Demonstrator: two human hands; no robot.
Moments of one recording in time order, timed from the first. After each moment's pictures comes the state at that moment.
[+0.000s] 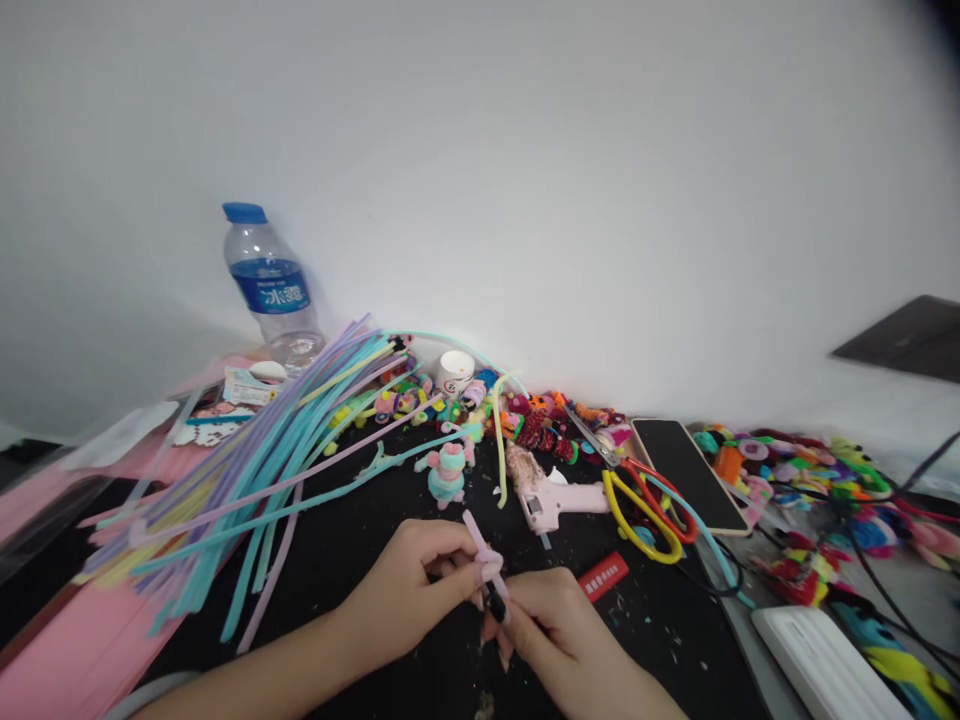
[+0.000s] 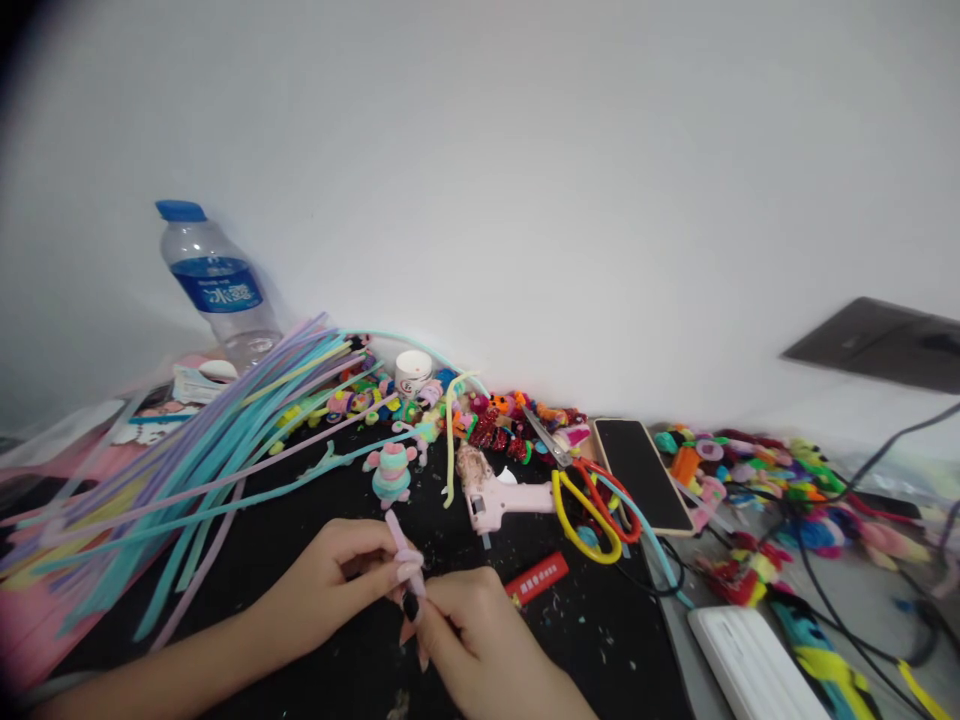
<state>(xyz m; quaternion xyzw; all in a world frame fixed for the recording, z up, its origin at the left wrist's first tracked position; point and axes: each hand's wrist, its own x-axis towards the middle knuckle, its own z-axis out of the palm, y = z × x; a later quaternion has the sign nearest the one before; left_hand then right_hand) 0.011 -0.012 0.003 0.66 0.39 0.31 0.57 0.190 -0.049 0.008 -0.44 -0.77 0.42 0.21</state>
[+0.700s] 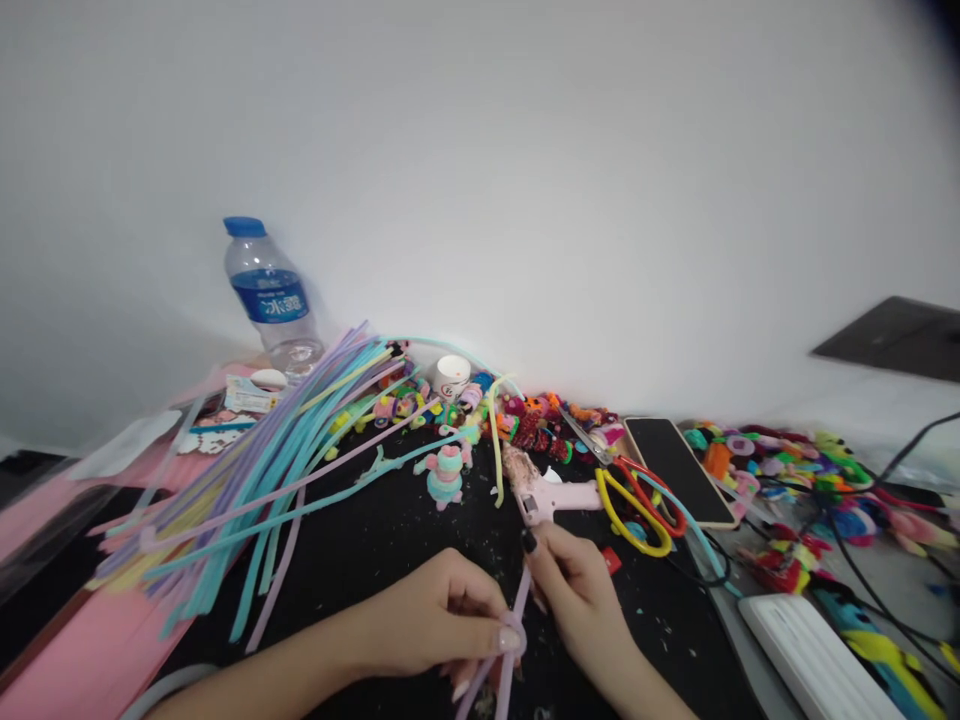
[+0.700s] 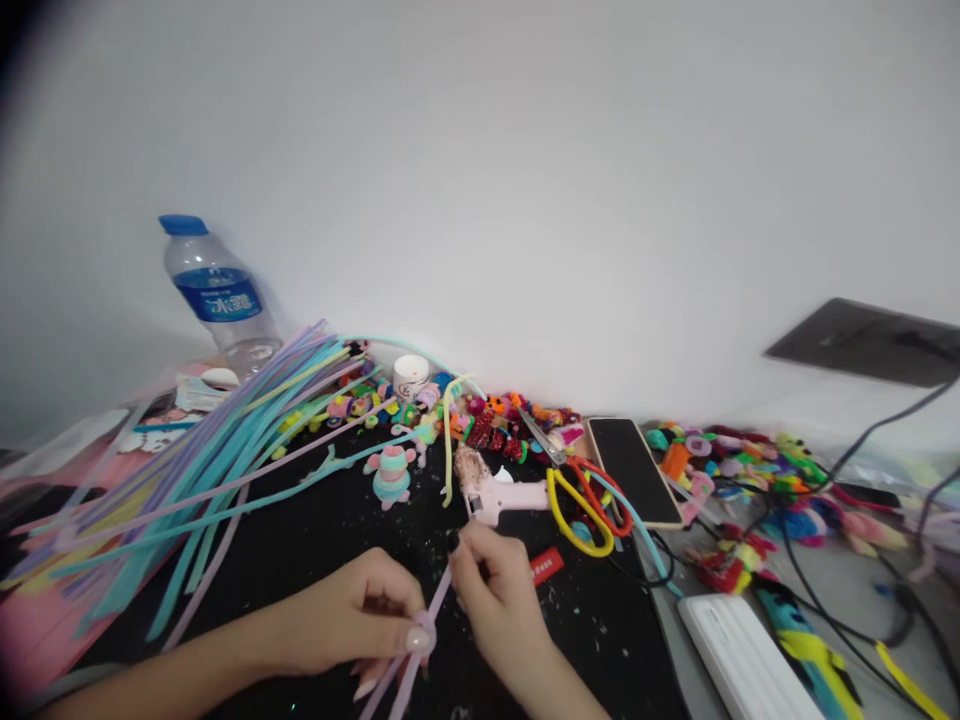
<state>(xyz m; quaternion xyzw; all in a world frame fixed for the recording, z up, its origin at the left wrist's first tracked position) 0.021 -0.020 -0.001 0.52 0.29 0.14 0.79 0.193 -0.039 0.005 -0.53 -0.65 0.40 0.37</state>
